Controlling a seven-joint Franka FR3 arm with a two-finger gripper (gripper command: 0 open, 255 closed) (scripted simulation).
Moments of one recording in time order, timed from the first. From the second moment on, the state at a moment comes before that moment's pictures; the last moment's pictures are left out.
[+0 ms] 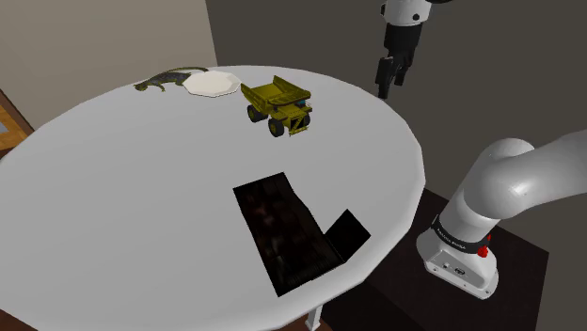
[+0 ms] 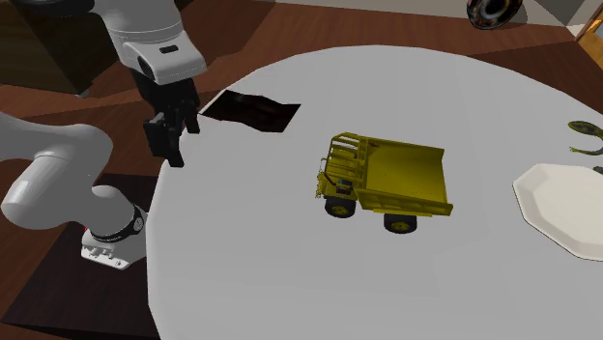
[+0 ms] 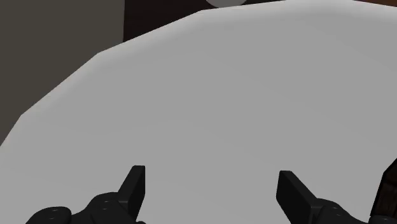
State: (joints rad) arm 0.01 -0.74 0.04 -2.31 -0.07 1.52 -0.01
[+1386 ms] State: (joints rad) arm 0.05 -0.02 0.12 -1.79 -0.03 1.72 0.07
